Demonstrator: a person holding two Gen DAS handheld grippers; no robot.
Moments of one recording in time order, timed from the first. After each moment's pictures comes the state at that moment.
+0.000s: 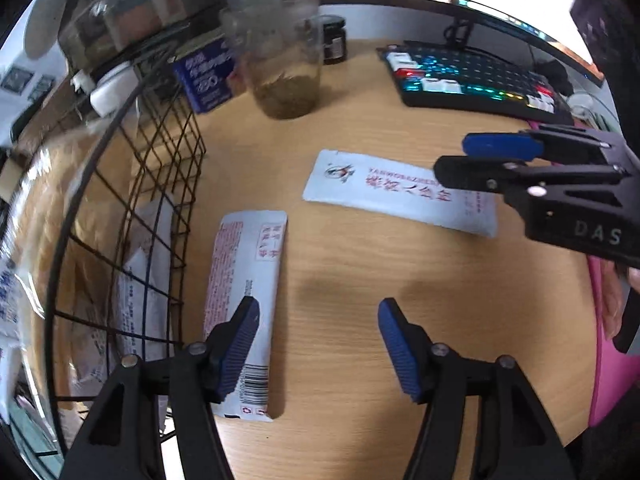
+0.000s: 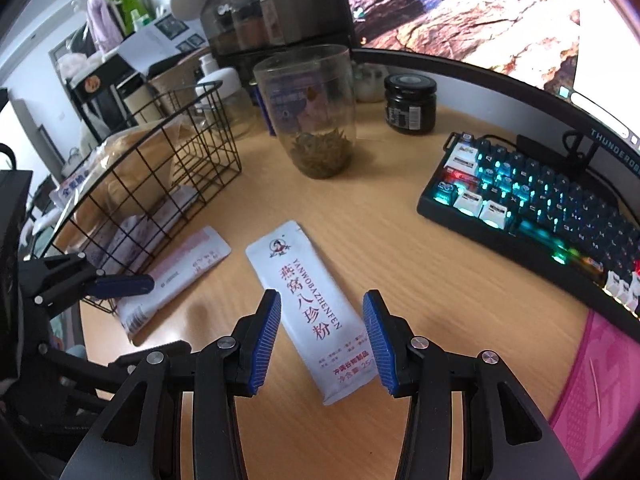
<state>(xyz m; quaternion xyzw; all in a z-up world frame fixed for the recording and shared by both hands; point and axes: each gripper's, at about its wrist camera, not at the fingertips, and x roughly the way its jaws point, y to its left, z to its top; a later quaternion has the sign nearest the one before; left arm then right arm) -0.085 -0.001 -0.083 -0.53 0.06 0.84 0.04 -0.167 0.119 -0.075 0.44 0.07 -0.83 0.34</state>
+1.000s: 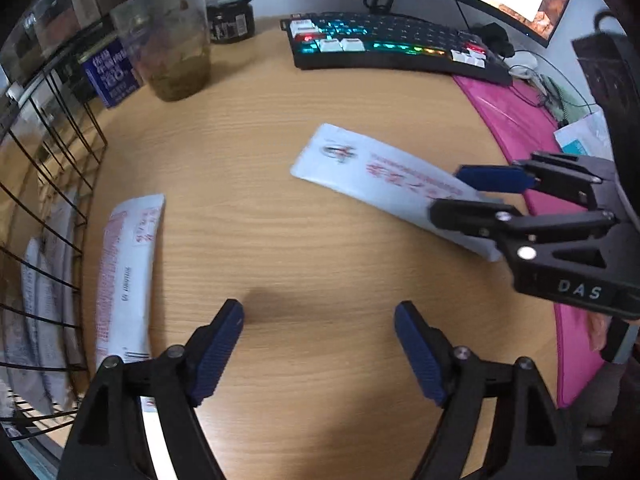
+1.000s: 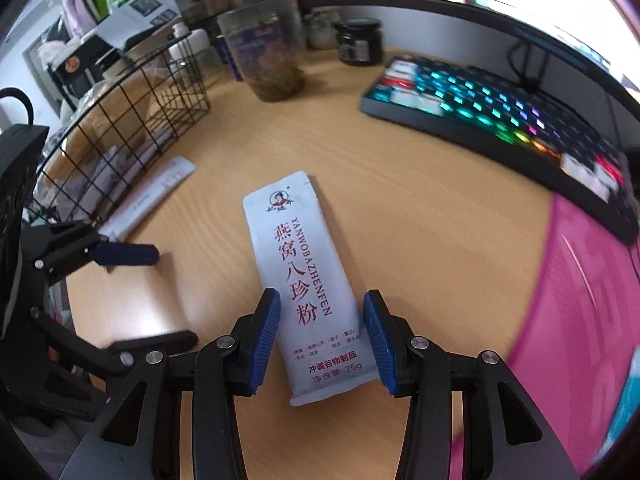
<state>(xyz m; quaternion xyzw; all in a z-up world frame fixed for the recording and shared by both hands) -0.068 0.059 -0.091 -0.55 0.08 0.82 0.13 -0.127 0.187 -0.096 0.49 0.08 -0.82 0.28</state>
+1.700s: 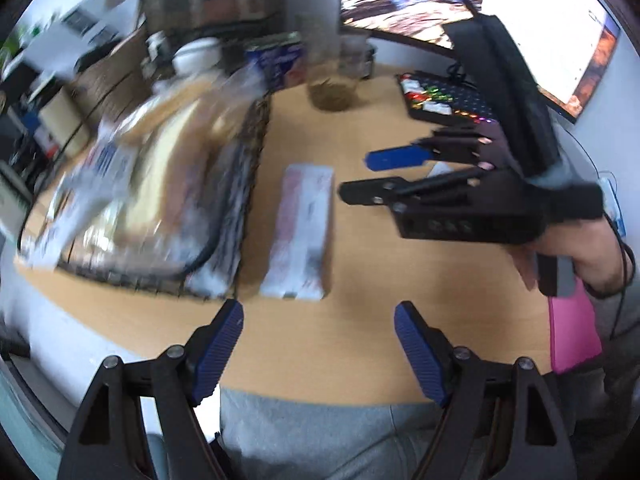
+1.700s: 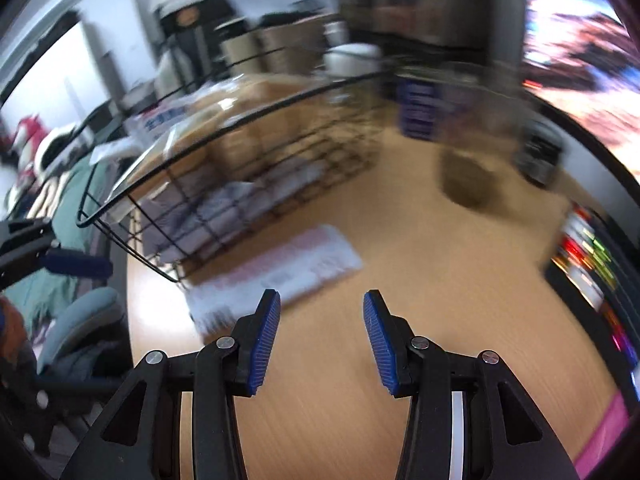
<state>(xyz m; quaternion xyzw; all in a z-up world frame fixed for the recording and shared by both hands) 0.013 -0.065 -0.032 -0.52 -0.01 0.85 0.03 -0.123 0.024 -0.069 0.41 0.18 -0.76 0.47</state>
